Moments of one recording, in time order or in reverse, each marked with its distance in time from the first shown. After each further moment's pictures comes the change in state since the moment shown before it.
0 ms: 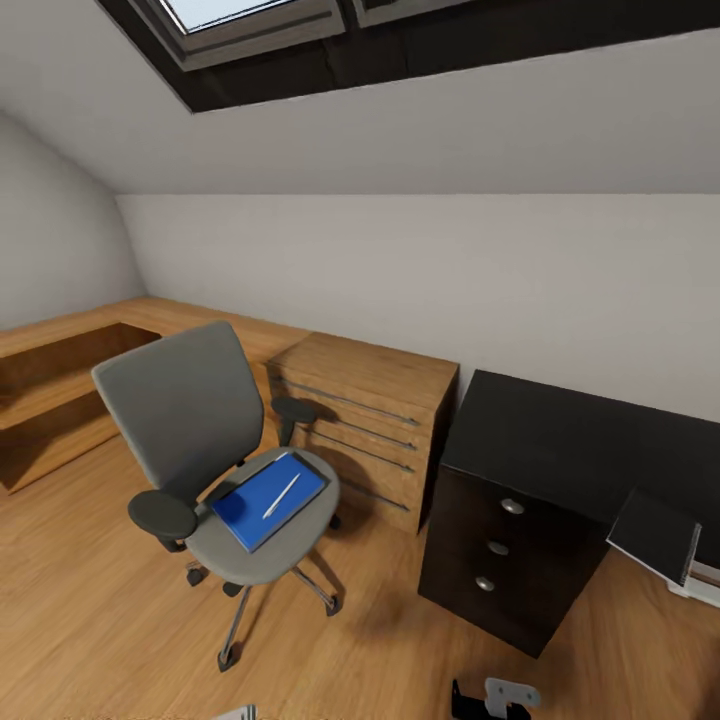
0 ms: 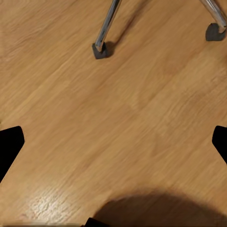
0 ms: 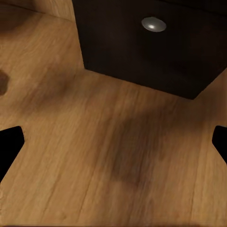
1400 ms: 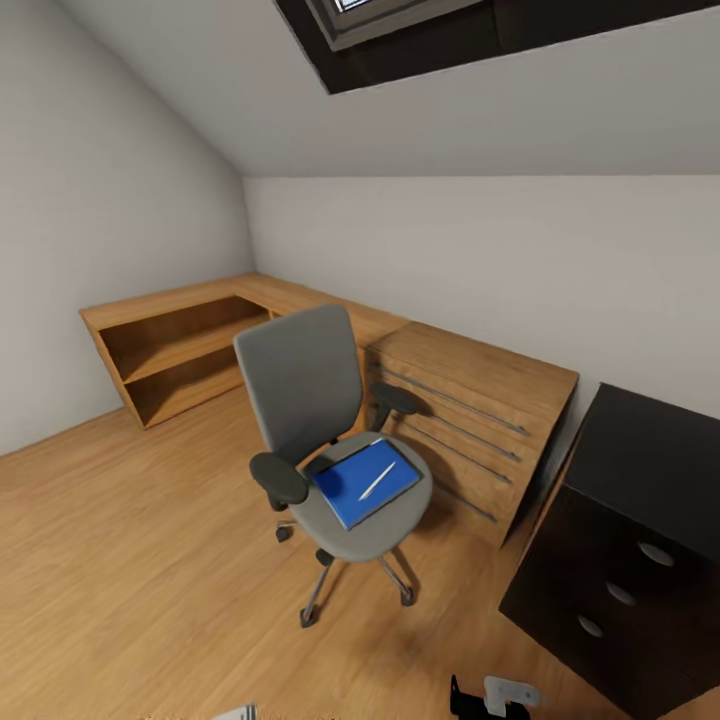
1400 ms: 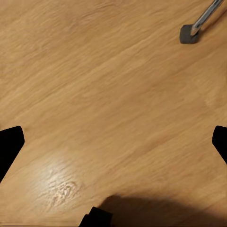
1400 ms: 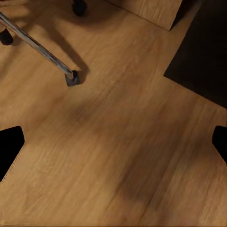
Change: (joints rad) left arm 0.000 0.002 0.001 0.000 0.001 0.000 0.000; right arm 0.000 0.005 -0.001 0.003 0.001 -0.035 -0.001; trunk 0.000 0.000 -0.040
